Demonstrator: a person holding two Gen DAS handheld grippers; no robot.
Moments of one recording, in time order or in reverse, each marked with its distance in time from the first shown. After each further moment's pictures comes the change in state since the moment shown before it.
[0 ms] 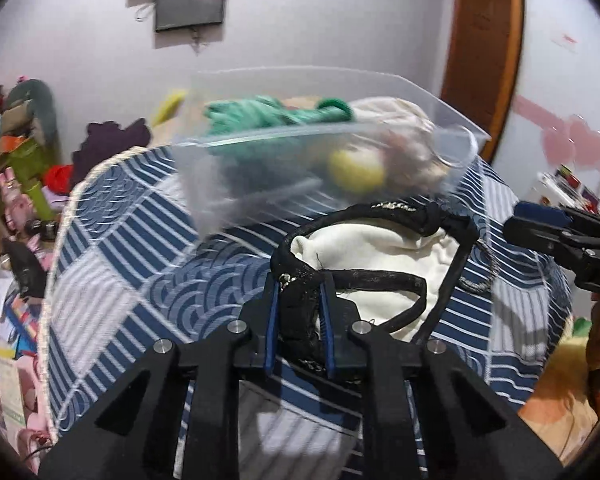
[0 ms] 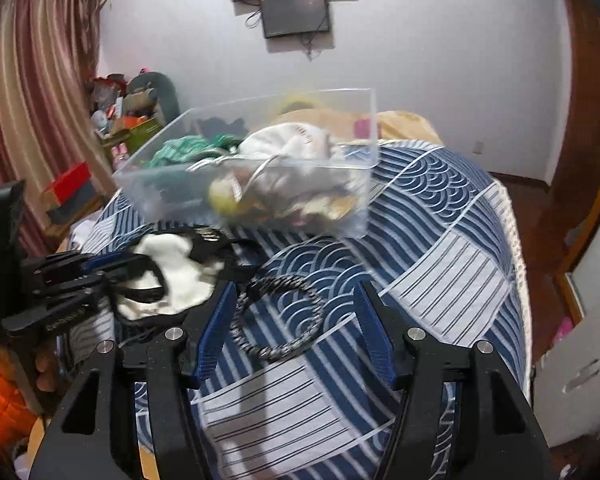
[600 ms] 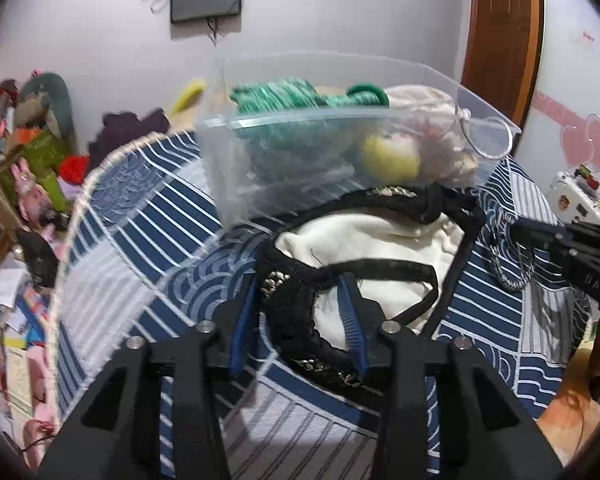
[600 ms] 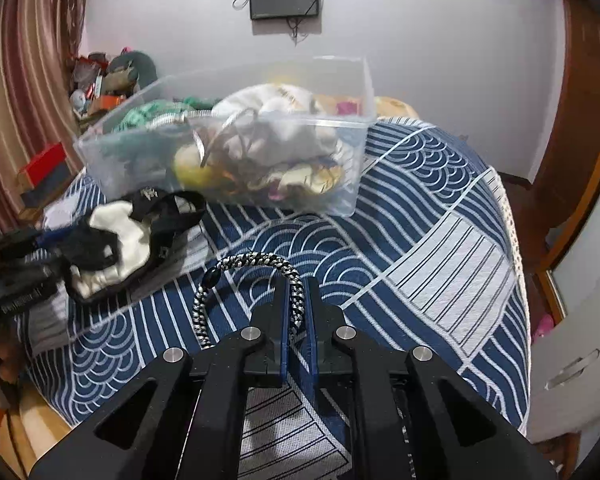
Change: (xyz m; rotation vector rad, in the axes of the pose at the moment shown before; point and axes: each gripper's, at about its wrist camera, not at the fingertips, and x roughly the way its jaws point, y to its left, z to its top) left arm 0.017 0.006 -0.004 -0.015 0.054 0.037; right arm 0.028 0.007 -0.012 -0.031 0.045 -0.100
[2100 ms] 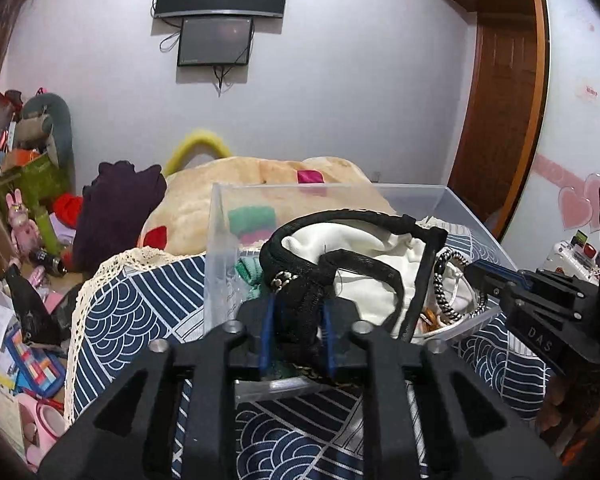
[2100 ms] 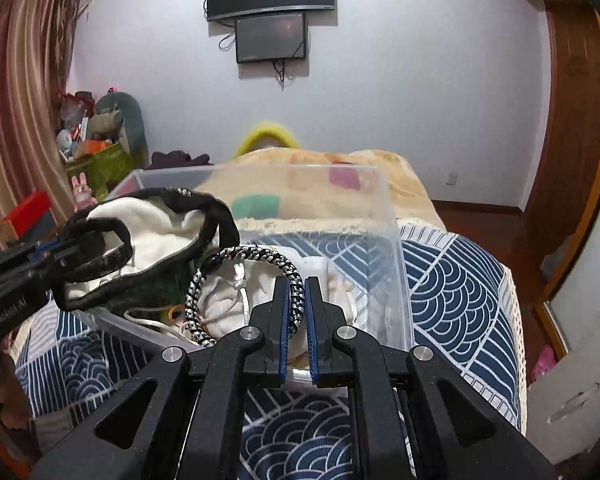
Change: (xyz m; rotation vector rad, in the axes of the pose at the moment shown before) left arm -0.007 0.014 0.094 -0.061 -0.200 -0.022; right arm 0.032 0.018 0.088 0.030 -0.140 -0.047
